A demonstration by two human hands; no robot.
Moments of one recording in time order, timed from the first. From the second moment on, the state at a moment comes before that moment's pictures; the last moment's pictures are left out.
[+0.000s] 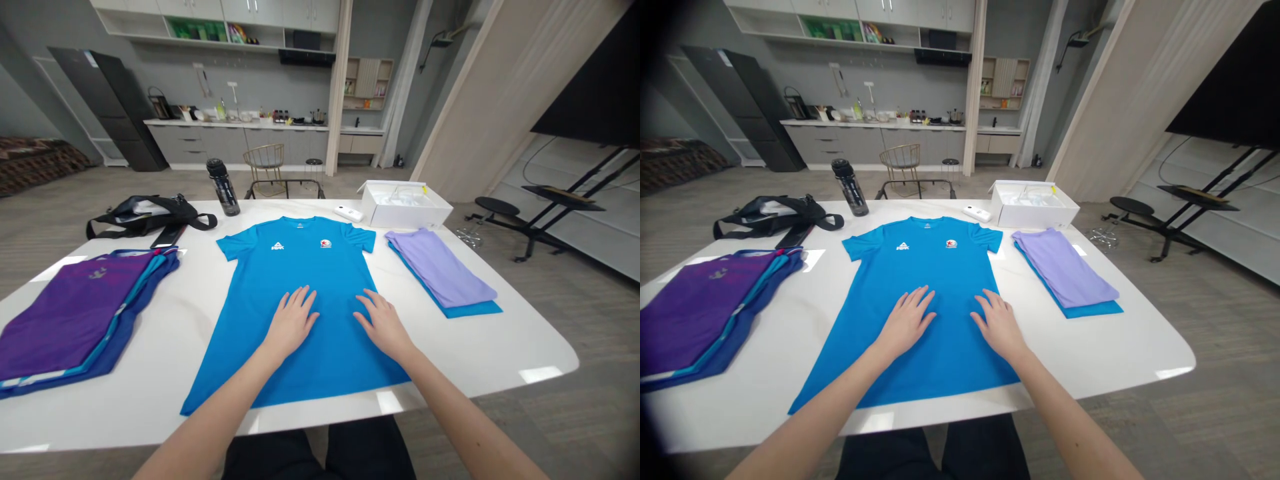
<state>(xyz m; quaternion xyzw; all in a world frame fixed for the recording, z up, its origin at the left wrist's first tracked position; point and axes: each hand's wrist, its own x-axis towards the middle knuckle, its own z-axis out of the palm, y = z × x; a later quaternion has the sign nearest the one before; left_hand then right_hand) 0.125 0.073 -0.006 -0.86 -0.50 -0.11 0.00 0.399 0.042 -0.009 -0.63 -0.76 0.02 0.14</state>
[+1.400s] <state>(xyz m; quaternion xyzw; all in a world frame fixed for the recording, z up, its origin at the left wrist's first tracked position) 0.246 0.552 -0.024 -0.83 -0.52 -0.11 -0.18 0.529 0.400 0.041 -0.75 -0.63 0.17 0.11</state>
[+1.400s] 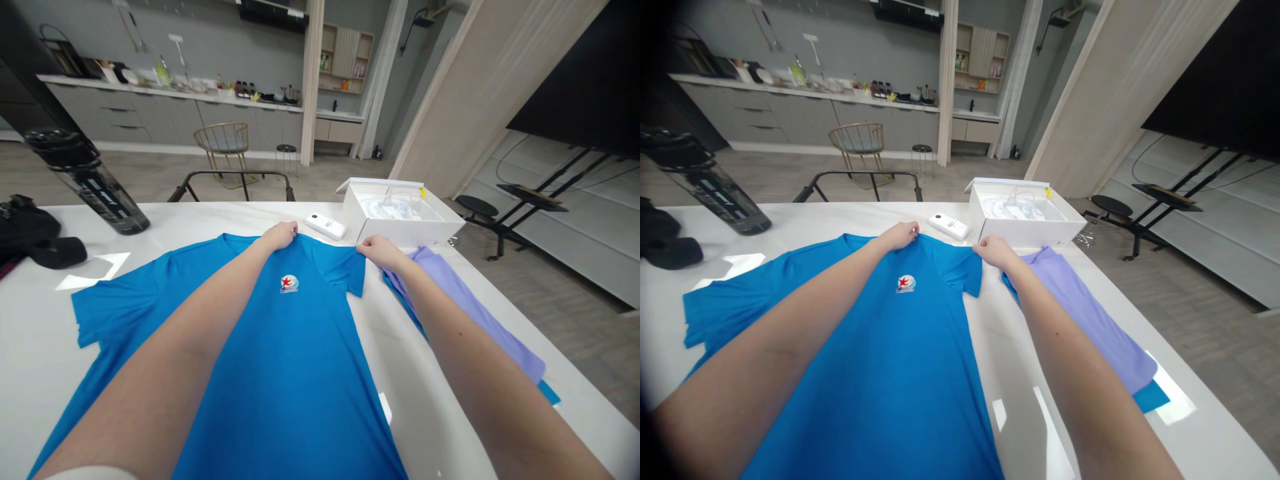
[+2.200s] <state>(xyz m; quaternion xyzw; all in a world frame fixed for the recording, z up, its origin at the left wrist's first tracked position) 0.036 0.439 -0.020 -0.71 -0.61 -0.20 -0.27 0.280 0.443 0.025 -0.63 -0.77 0.08 0.10</state>
